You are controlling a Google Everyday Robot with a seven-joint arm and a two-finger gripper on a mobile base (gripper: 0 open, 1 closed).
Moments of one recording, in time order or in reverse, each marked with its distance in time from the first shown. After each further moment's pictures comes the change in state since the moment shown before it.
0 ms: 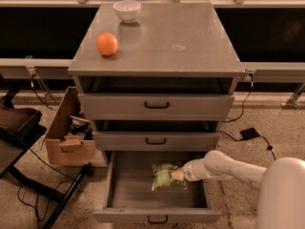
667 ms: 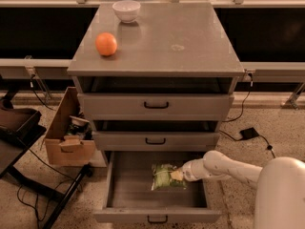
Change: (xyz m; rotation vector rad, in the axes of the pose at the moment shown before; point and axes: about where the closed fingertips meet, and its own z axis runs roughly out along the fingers) arm 0.001 -0.002 0.015 -0.009 0.006 0.003
